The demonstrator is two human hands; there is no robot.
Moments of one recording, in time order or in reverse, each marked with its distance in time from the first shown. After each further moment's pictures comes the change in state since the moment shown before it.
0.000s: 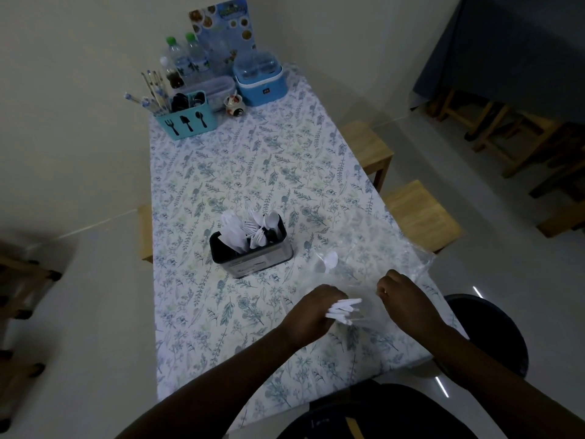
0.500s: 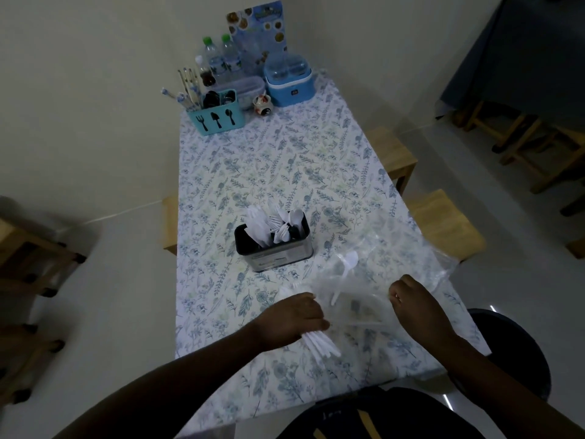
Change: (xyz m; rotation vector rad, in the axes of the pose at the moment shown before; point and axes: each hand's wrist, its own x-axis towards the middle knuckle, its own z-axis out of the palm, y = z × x) left_hand -0.059 -0.035 -0.059 0.574 -0.276 0.358; right_hand 0.004 -0.020 0.004 -0.077 0.042 -0.043
